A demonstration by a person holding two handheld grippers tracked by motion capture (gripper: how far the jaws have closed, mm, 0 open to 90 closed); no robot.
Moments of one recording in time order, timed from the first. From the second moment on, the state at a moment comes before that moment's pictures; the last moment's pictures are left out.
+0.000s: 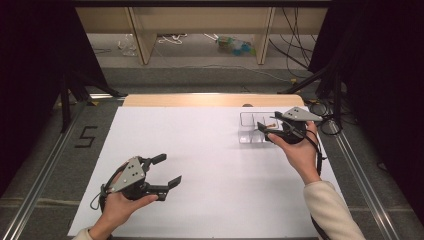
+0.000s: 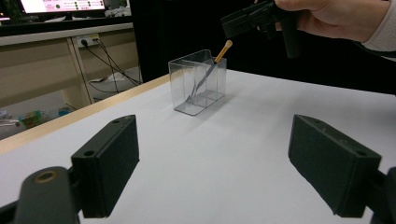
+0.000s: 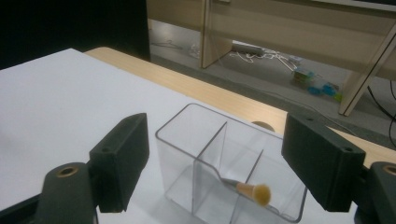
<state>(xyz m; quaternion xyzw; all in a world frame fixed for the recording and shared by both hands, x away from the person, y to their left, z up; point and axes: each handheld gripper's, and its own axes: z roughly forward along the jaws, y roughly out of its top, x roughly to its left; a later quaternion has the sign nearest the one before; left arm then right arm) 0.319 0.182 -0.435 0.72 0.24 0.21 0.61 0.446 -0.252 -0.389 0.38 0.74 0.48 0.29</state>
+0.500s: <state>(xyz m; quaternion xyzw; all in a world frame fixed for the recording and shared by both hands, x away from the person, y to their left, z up) 0.319 0.182 -0.435 0.72 0.24 0.21 0.61 0.410 -0.255 -0.393 0.35 0.75 0.50 0.26</state>
